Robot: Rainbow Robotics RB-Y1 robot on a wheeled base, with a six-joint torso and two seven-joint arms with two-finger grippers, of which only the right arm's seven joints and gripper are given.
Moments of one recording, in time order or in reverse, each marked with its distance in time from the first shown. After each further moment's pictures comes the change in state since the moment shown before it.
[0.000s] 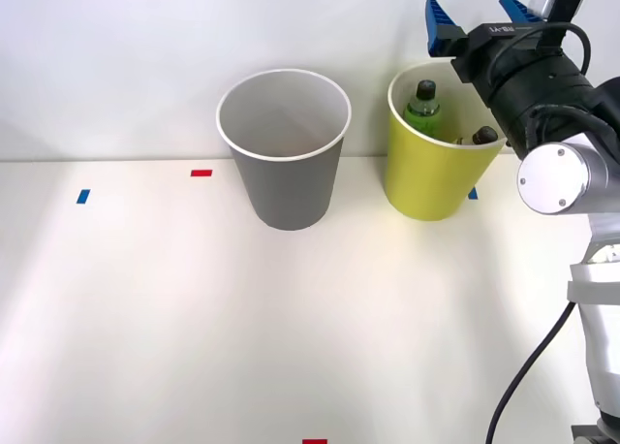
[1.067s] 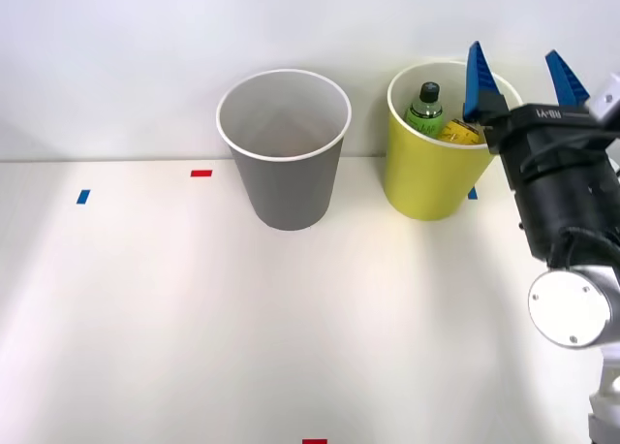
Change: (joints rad) arm 0.466 0.041 0.093 -0.307 -0.067 -0.332 0.012
